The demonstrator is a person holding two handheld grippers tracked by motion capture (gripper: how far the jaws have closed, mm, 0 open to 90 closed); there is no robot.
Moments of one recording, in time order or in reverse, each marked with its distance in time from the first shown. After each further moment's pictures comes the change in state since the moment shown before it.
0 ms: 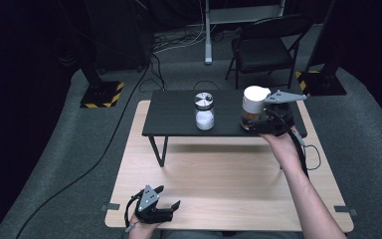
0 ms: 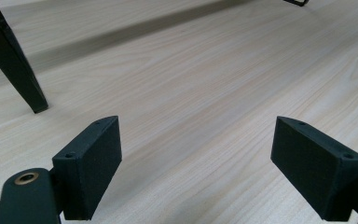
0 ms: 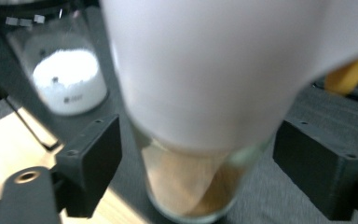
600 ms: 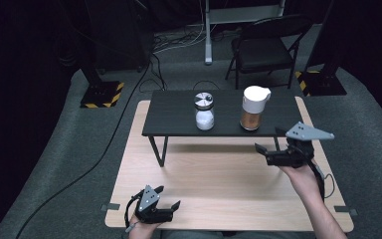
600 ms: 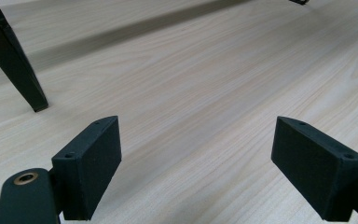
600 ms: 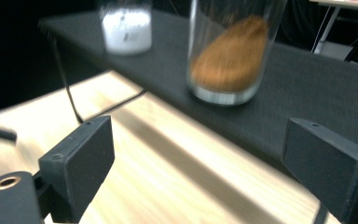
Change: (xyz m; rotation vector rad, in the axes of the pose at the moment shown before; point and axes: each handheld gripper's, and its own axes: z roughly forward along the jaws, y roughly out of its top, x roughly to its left) left arm -0.001 0.001 0.000 0.004 0.004 0.002; right arm -0.004 -0.108 -0.054 -0.151 0.078 -0.078
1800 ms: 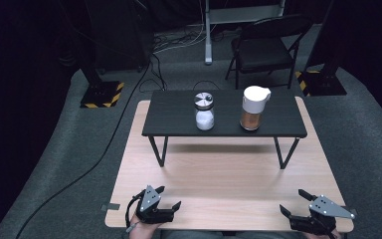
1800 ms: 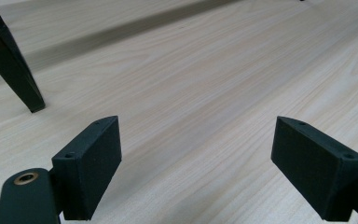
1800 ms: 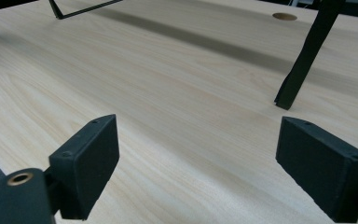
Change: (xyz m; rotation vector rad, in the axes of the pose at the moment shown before) left arm -0.001 0.002 0.002 0.010 -0.003 0.009; right arm 0.032 -0.164 -0.062 0.105 -0.086 0.095
